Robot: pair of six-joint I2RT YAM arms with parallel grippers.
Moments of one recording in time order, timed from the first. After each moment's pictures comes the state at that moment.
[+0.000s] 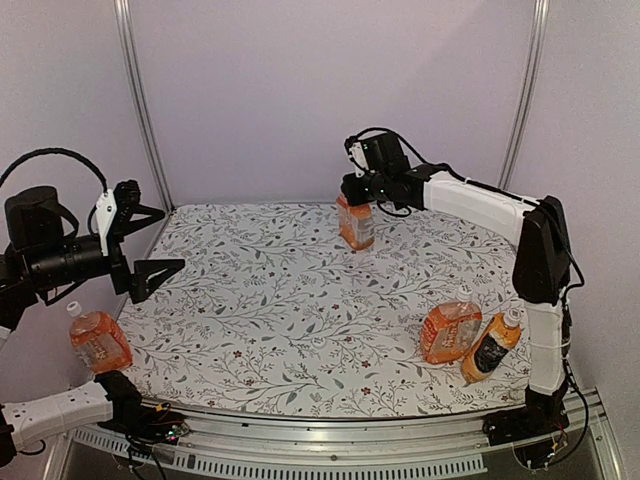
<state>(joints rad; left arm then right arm) -0.58 0.63 1.07 -0.73 0.27 0.37 0.70 2.09 1.93 -0.33 0.19 0.13</state>
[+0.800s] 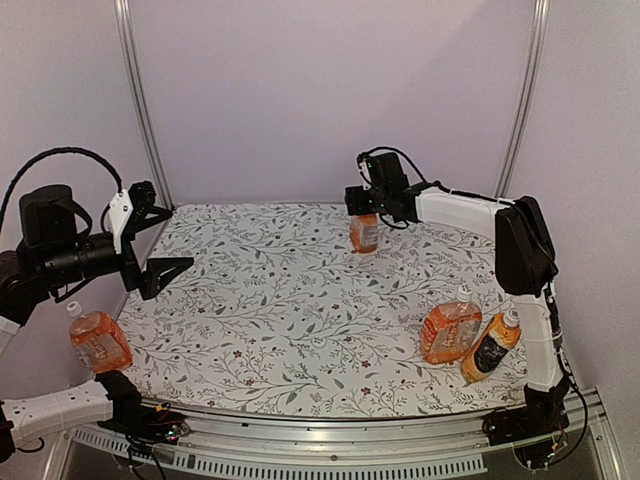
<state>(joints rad) -0.58 0.67 1.04 -0.68 0.23 0.40 0.61 2.25 1.91 -0.17 0.23 0.20</state>
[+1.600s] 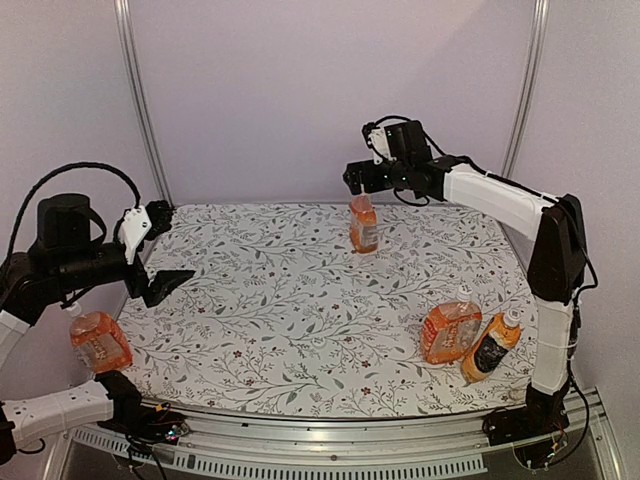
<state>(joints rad) -0.56 0.67 0.99 -0.71 0.16 0.47 0.61 2.06 1.88 -0.28 0.12 0.12</state>
